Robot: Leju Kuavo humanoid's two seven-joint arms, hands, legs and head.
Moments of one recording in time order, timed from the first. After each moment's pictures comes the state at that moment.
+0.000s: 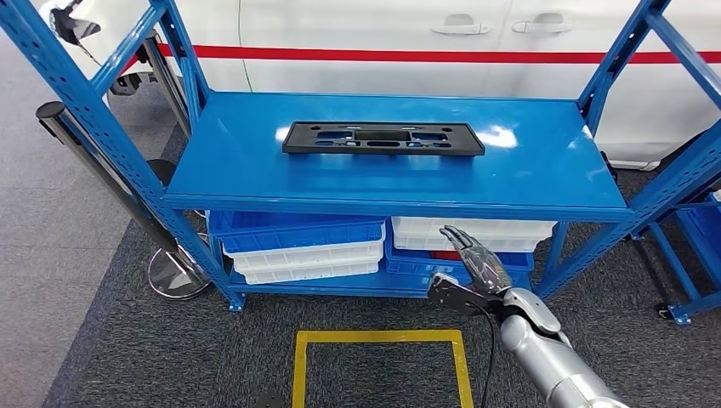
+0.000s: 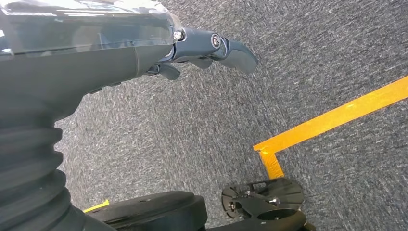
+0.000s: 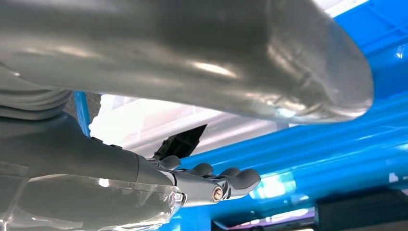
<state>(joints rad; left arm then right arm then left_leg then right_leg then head) -0.11 -0.08 -1.05 -0.18 0.62 0.51 -0.02 -0.66 -0.06 0.65 -0.61 0.57 -0.33 -0.41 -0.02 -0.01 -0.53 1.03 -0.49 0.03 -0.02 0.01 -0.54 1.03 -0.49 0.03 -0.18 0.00</state>
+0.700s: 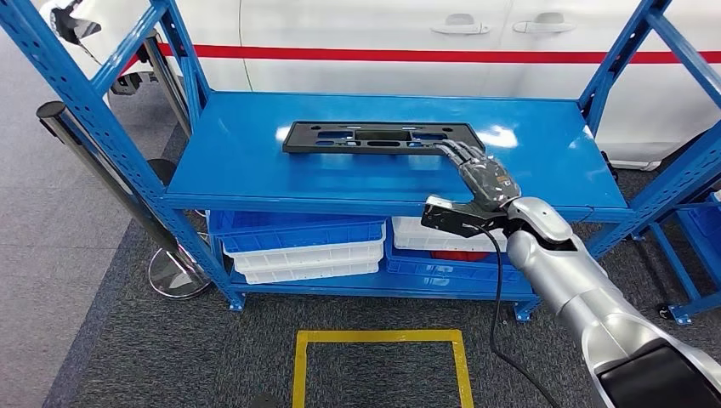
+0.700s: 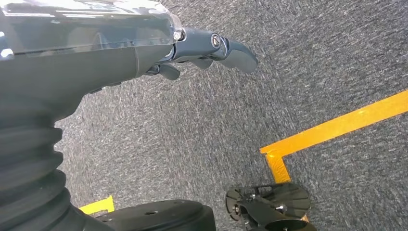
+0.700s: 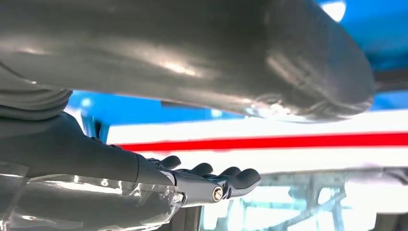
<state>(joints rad) -0.10 -0.07 -1.05 -0.17 0.65 0.53 -0.02 -1.03 -0.03 0.82 -0.56 0.64 -0.33 -0.33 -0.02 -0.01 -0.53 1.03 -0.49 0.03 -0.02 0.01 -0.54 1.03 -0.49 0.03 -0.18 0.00</state>
